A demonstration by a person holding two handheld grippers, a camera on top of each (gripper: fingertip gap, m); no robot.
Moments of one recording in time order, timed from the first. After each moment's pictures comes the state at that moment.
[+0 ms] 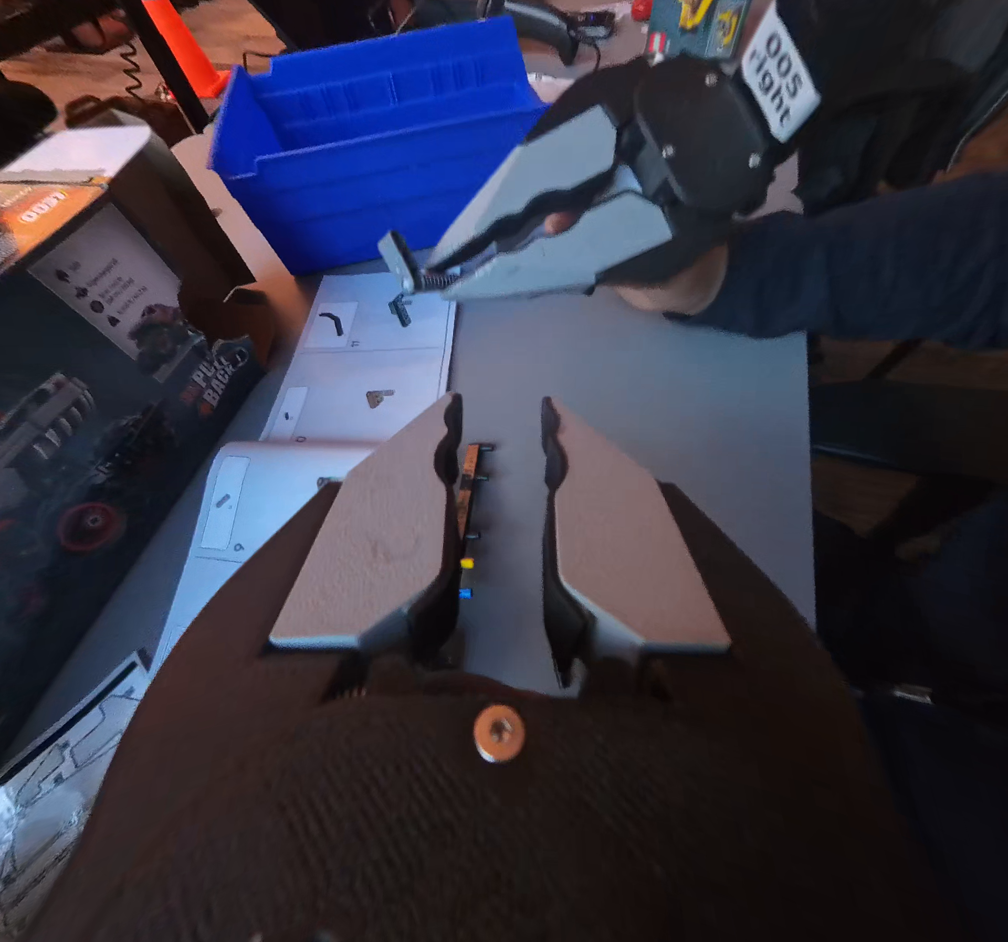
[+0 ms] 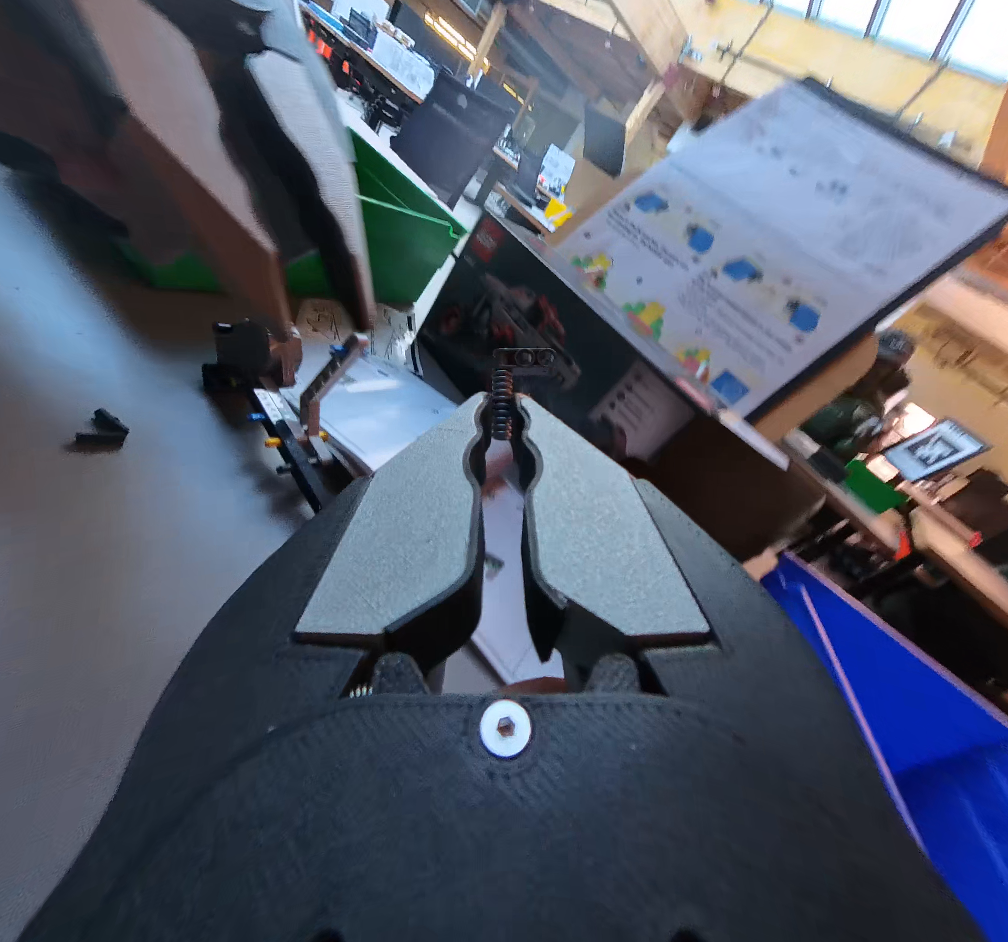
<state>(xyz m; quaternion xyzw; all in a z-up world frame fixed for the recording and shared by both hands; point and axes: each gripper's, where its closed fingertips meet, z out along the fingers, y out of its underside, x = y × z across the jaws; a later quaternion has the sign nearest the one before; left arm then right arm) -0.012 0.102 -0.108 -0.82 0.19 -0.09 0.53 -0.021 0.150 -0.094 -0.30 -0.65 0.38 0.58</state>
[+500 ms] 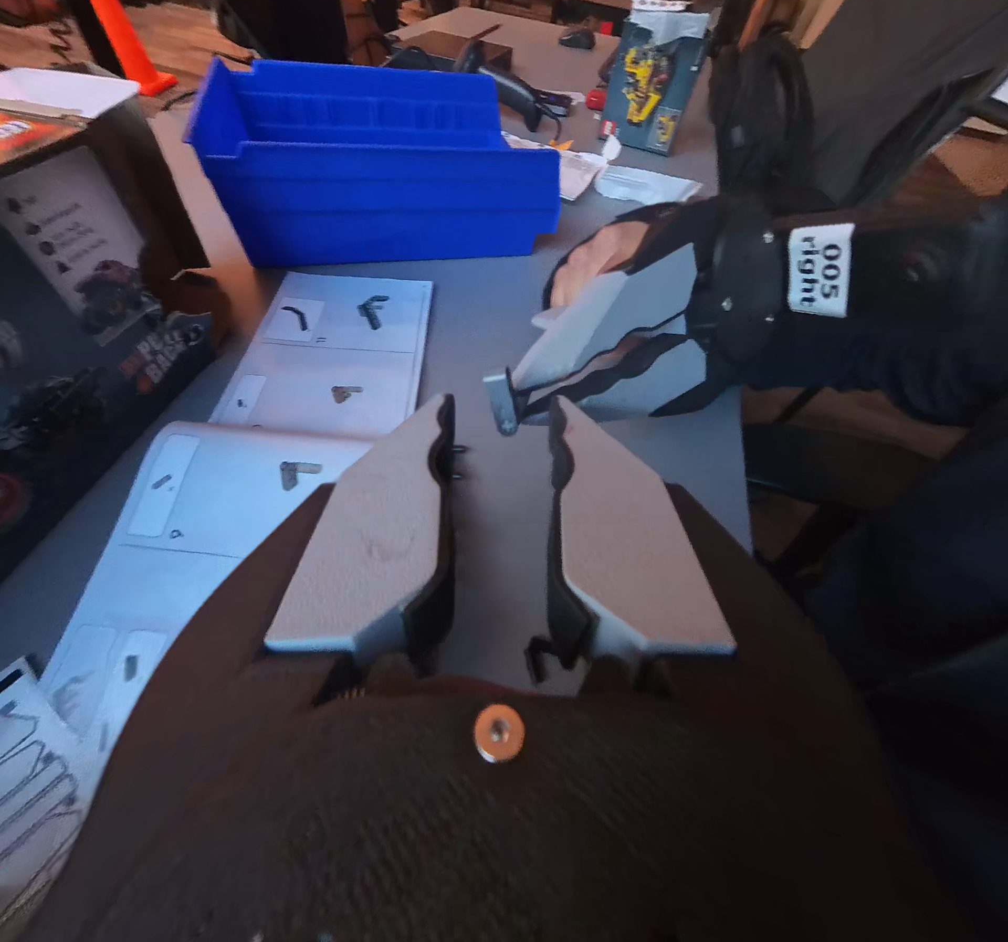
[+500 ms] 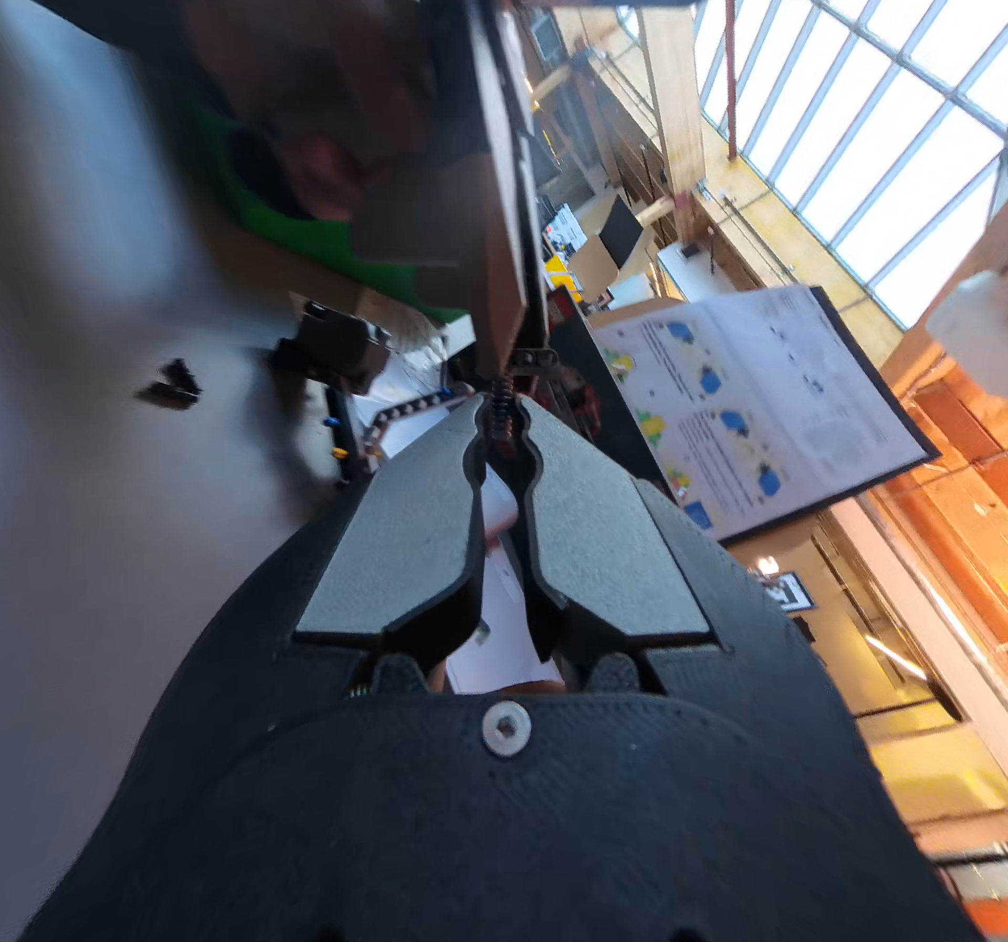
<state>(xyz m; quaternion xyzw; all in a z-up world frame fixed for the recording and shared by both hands) -0.021 0.092 -0.108 -0.80 0.16 -0.18 0.55 -0.020 0.076 -0.111 -0.14 -0.70 0.27 0.64</state>
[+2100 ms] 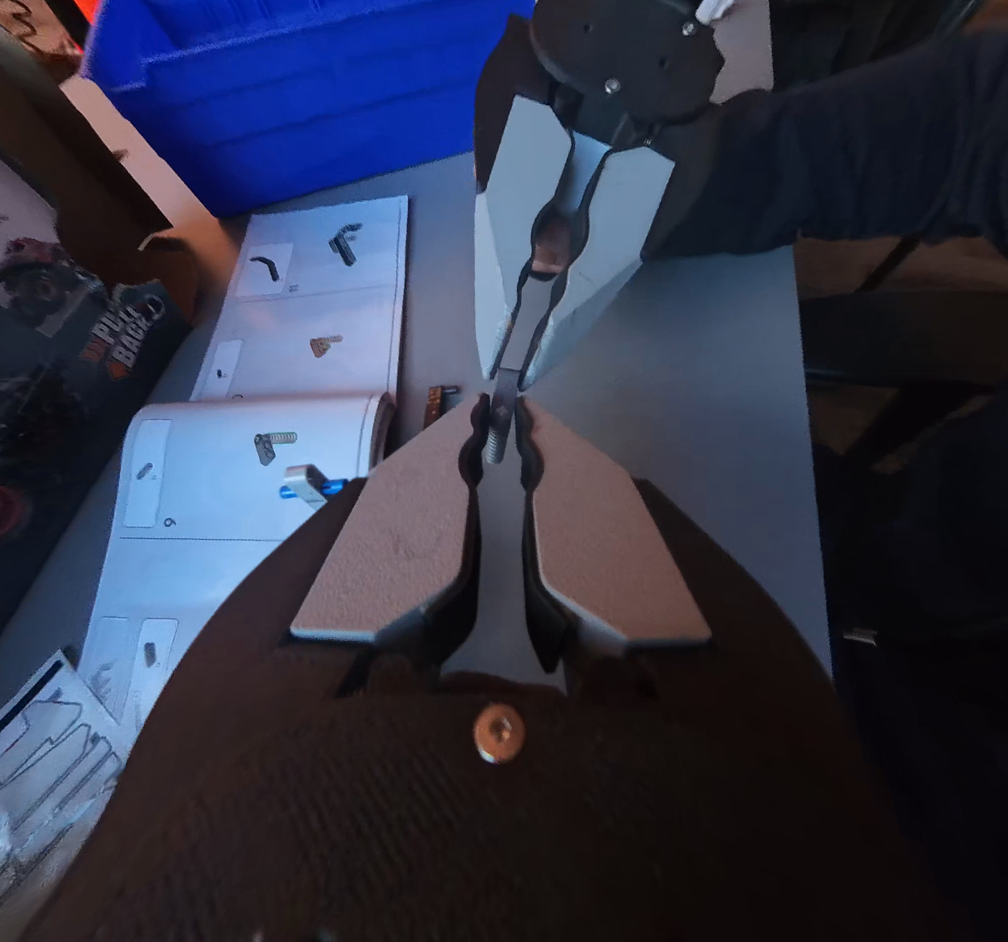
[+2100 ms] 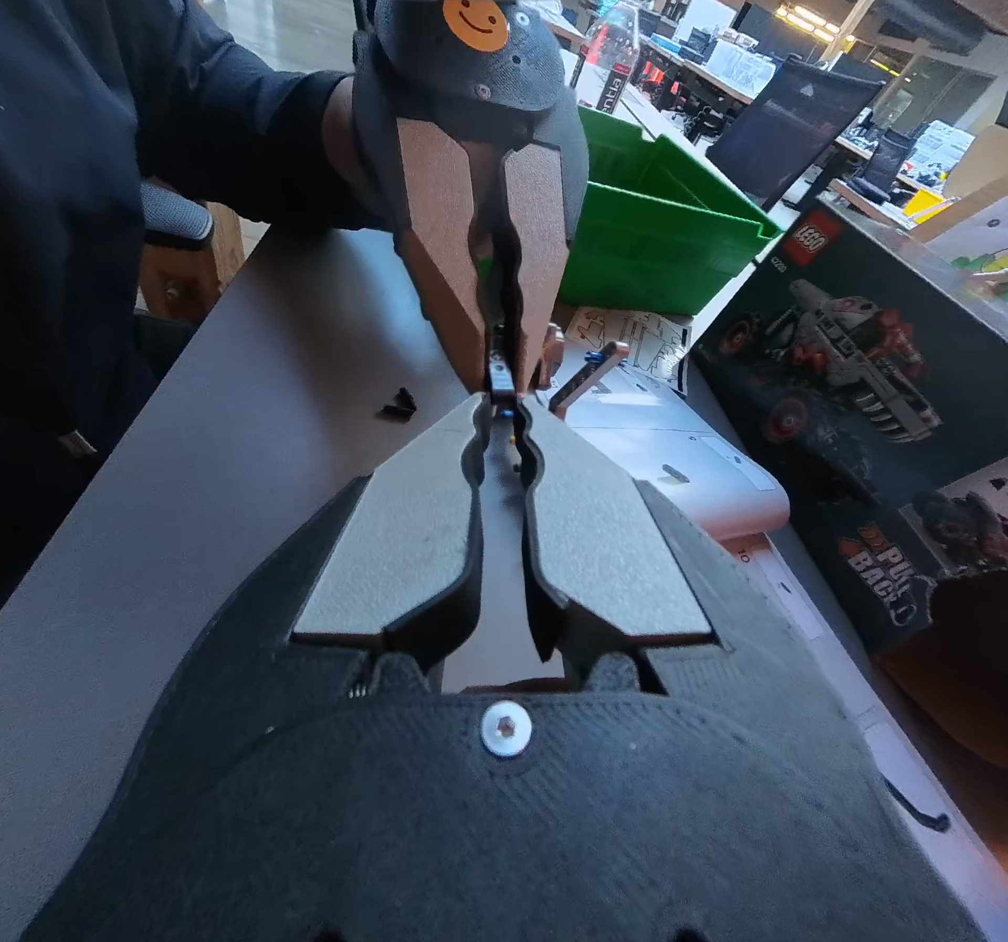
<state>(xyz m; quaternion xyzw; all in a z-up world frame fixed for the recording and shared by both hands) -0.005 0.087 -0.149 -0.83 0.24 -0.10 0.49 -0.009 0.081 -0.145 -0.22 -0.76 0.50 0.35</state>
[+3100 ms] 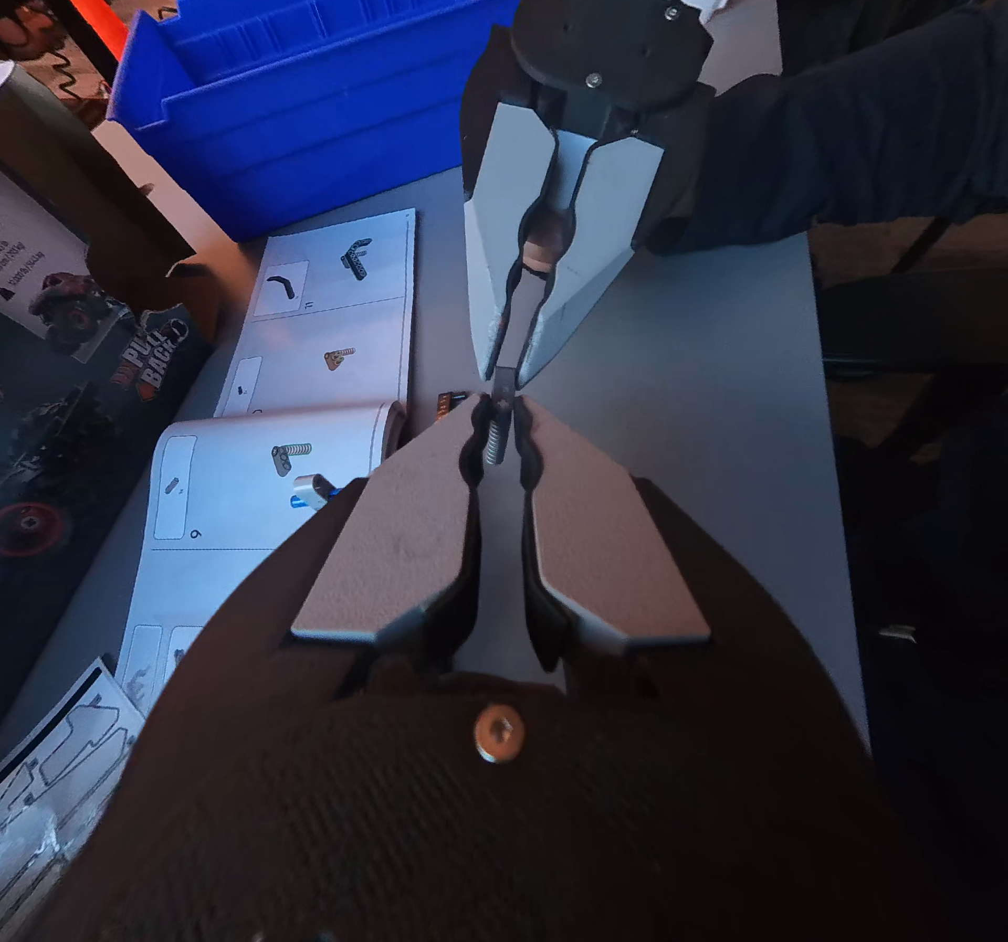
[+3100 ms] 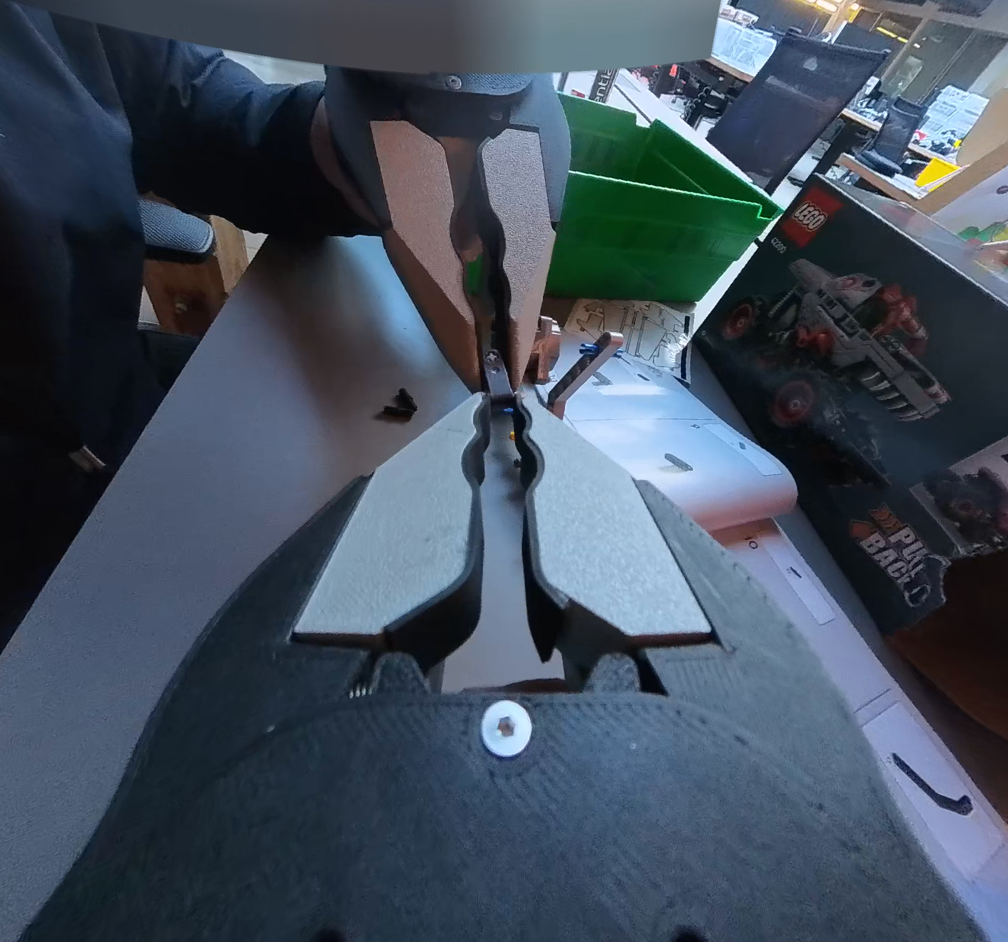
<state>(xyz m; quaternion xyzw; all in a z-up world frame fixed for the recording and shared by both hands) -0.004 0.087 -0.148 -0.82 0.25 -0.07 0.50 -0.011 0.084 -0.145 -0.24 -0.76 0.51 0.33</state>
